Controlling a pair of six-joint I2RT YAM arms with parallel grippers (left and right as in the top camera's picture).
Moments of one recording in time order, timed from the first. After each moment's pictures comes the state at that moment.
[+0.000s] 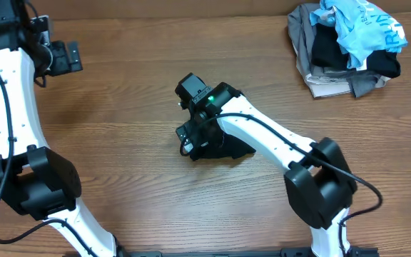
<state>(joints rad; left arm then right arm) 0.30 2.03 2.08 -1.19 0.05 0.02 0.72 2.07 1.66 -1.00 -0.03 0.23</state>
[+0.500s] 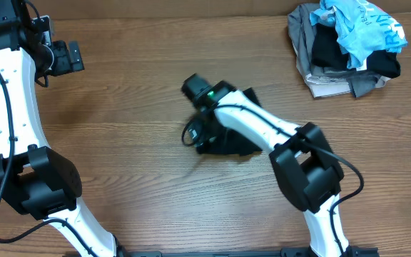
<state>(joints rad) 0.30 2.03 2.08 -1.20 0.07 0.01 0.64 2.19 1.68 -1.00 0.06 0.26</state>
